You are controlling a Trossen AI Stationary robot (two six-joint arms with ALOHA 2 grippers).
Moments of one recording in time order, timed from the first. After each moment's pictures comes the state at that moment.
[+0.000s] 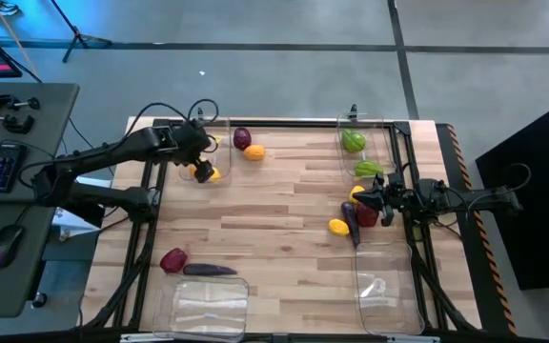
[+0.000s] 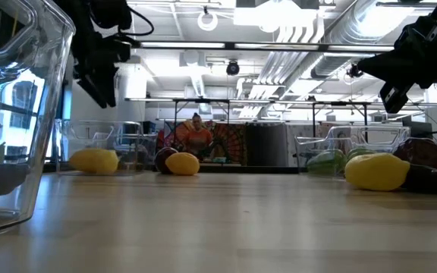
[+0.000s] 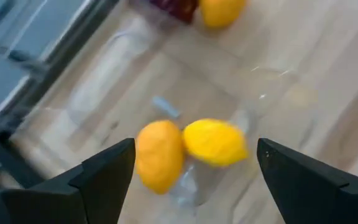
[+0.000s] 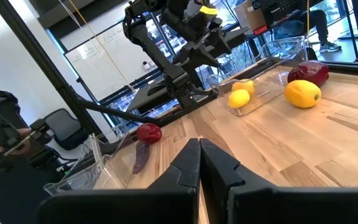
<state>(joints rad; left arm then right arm) 0.48 1.11 0.92 -0.90 -0.19 -0.11 0.07 0.02 0.01 0.03 0.15 0.47</state>
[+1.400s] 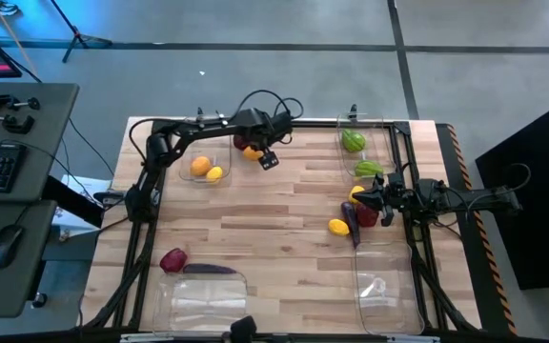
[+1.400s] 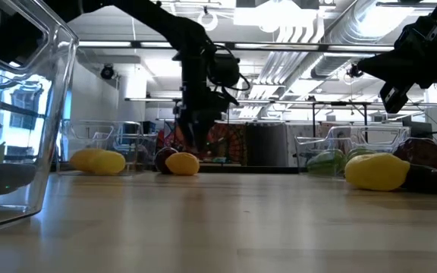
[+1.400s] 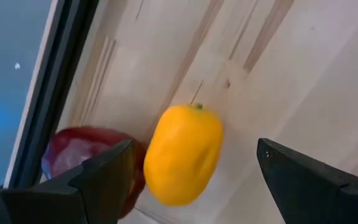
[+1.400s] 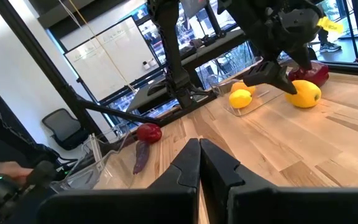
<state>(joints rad) 0.43 2.16 1.80 -1.05 -0.28 0.00 0.07 0.02 0.01 0.03 0.15 0.47</state>
